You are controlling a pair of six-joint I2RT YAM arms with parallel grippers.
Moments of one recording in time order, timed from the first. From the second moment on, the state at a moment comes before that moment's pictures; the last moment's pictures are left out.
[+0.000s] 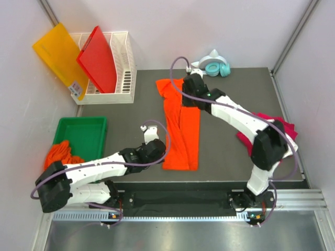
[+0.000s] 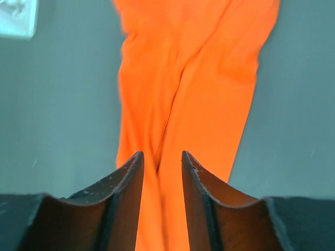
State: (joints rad) left arm -1.02 1.13 0.62 -0.36 -0.46 -0.90; right arm 0.70 1.70 1.48 -0.50 0.27 0.47
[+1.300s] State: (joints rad) left arm -1.00 1.14 0.75 -0.35 -0.40 -0.73; right arm 0.54 2.44 2.23 -0.59 0.27 0.28
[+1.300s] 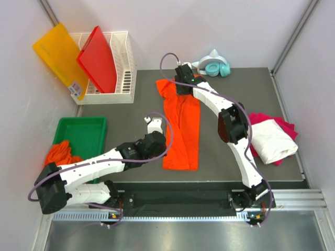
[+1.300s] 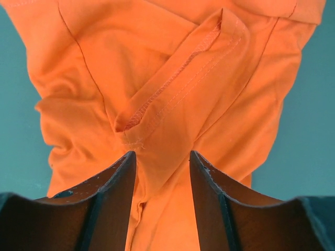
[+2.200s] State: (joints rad) left arm -1.00 1.08 0.70 -0.45 -0.41 -0.77; right arm 0.54 2.51 2.29 -0.59 0.23 0.26
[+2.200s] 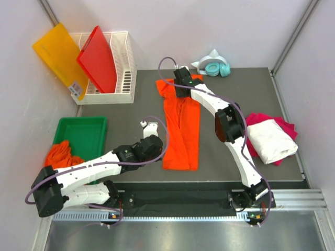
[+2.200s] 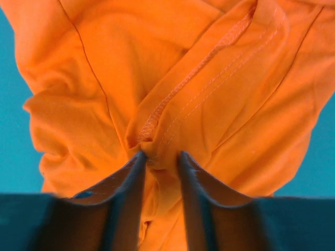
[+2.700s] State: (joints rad) left arm -1.00 1.08 0.69 -0.45 -0.41 -0.77; right arm 0.54 2.50 2.24 -0.58 0.28 0.27
